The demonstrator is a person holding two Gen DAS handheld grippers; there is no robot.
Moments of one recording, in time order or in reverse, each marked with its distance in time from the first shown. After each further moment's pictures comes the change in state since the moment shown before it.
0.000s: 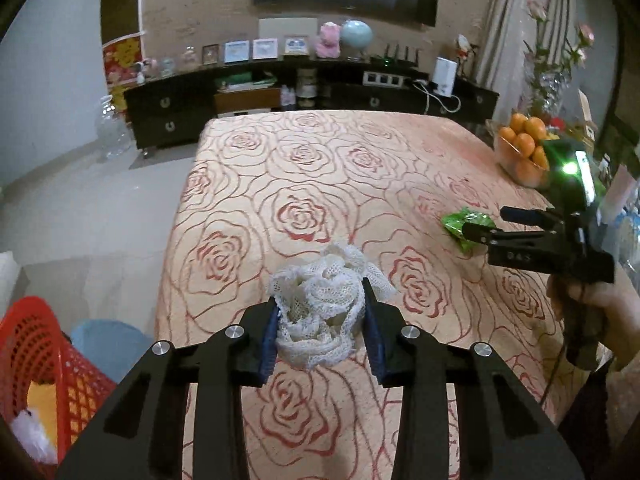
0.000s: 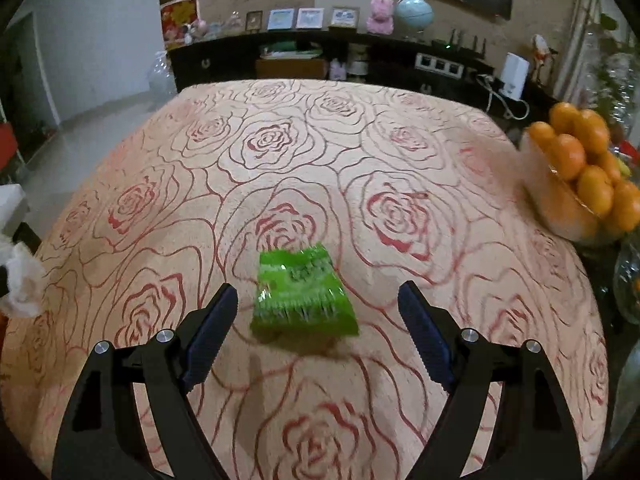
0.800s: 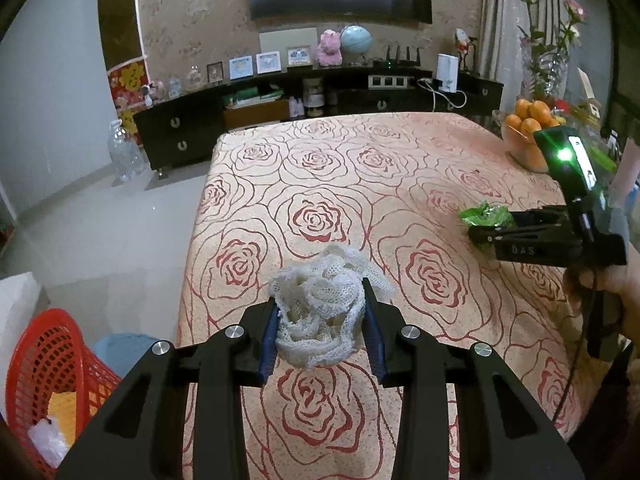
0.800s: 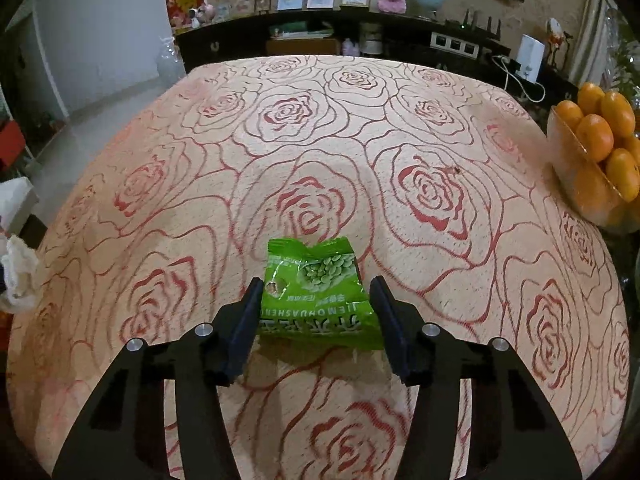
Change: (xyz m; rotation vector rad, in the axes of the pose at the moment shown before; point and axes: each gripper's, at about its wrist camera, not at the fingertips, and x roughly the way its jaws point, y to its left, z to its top) left arm -0.004 -0.008 -0.009 0.087 -0.041 0.077; right arm 0.000 0.012 -0.015 0.018 0.046 0.065
